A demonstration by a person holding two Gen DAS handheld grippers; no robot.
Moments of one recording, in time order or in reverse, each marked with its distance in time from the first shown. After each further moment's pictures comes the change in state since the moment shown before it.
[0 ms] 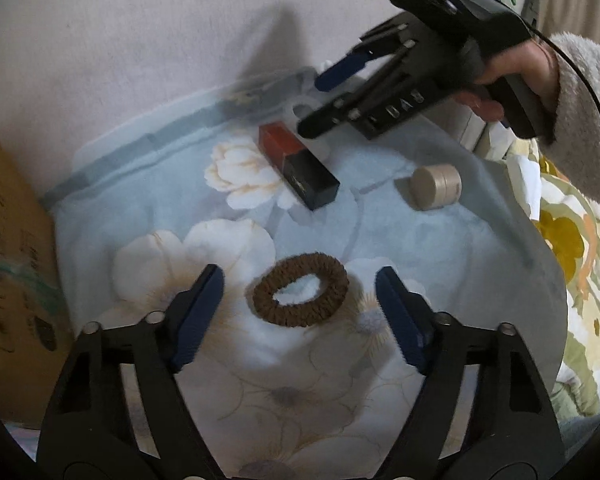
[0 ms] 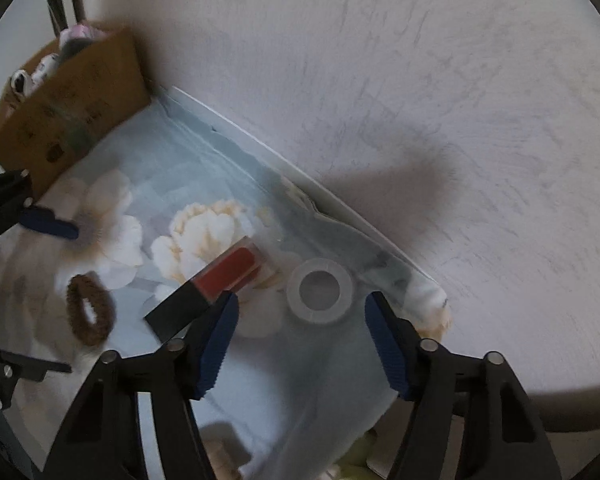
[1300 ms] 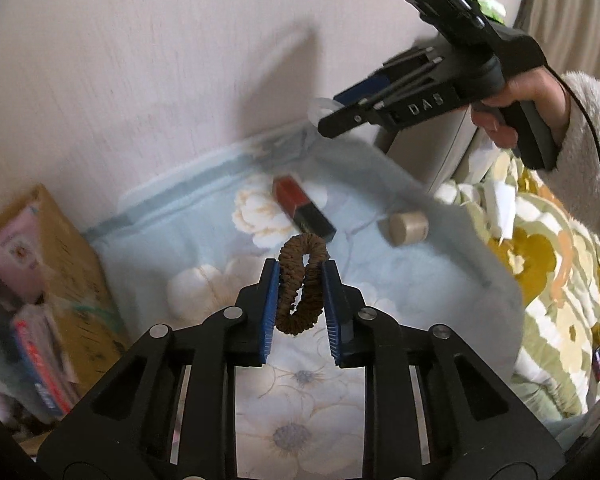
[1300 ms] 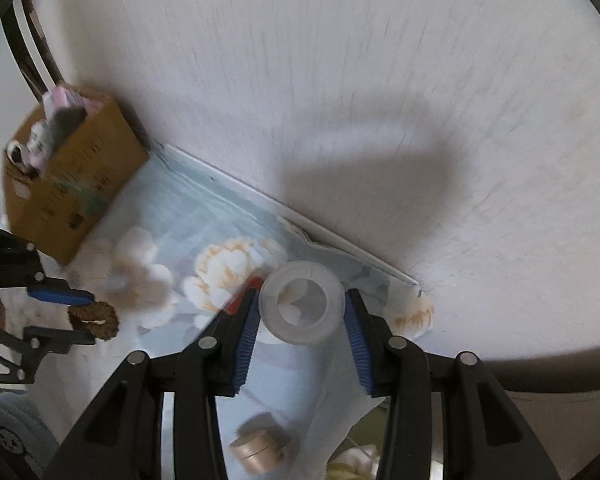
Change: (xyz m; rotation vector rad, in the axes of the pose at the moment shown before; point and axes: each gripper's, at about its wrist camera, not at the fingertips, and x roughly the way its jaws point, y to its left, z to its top) left arm -0.061 0.003 0.042 -0.013 -0.039 -0.037; right arm -0.088 0.006 0.010 0.185 -0.017 0.055
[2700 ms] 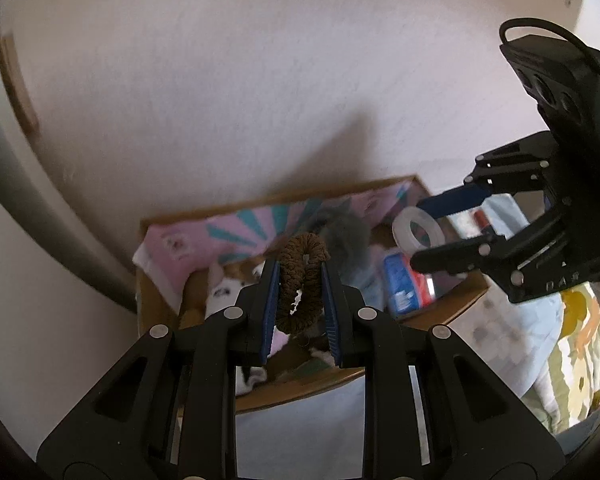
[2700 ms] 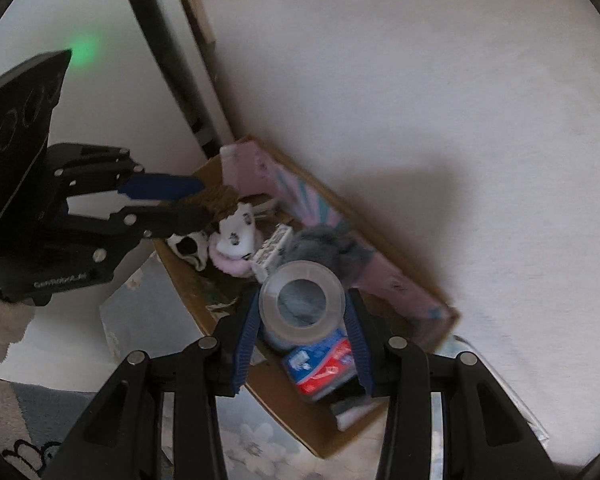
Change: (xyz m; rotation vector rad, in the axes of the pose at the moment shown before) left arm -0.189 0.236 -0.068 -0.285 -0.030 0.272; right arm 0.000 0.253 0.152 -0.235 -0.010 0.267
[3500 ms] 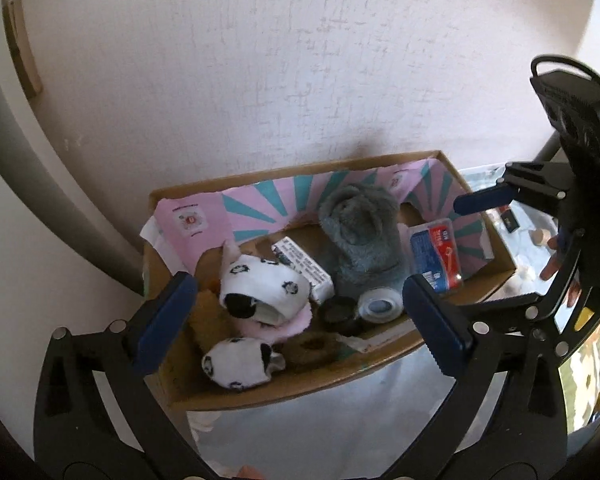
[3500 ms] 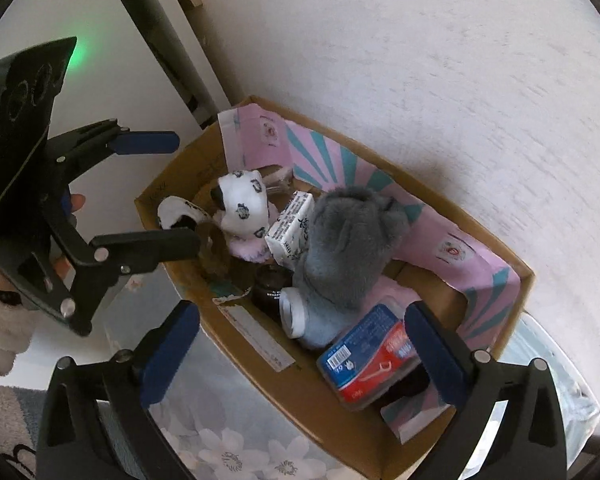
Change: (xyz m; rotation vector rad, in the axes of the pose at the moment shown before) left arm 0.014 0.014 -0.010 -0.015 0.033 0.034; right arm 0.031 0.006 -0.026 0.110 -0.018 0.045
